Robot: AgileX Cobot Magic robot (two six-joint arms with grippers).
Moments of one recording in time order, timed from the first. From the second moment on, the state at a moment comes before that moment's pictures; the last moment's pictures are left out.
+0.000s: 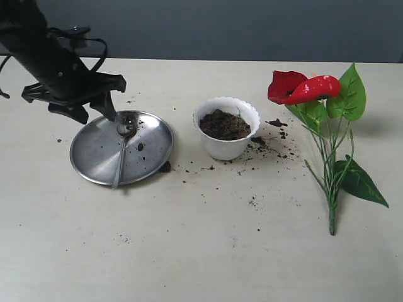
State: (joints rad) left arm -0.05 1.86 -1.34 -0.28 0.87 0.00; right arm -0.01 0.01 0.00 0.04 0.33 -0.07
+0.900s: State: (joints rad) left arm -0.17 2.10 -1.48 -0.12 0.86 -0.22; right arm -0.01 0.01 0.00 0.04 0.33 -0.07
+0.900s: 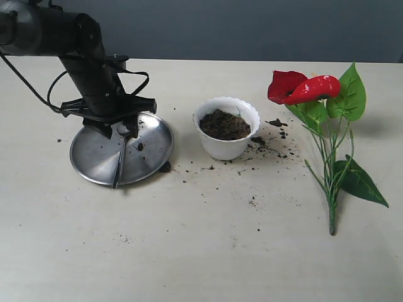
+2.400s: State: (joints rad) left arm -0.17 2.16 -1.48 -0.09 0.83 -0.26; right arm -0.01 0.01 0.00 0.04 0.33 -0.07
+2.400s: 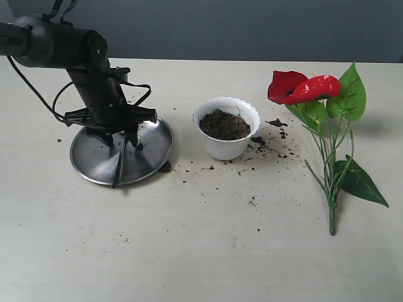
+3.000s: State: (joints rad) left arm -0.17 2.17 -1.49 -0.07 0.83 -0.26; right arm -0.01 0.01 0.00 0.04 0.33 -0.07
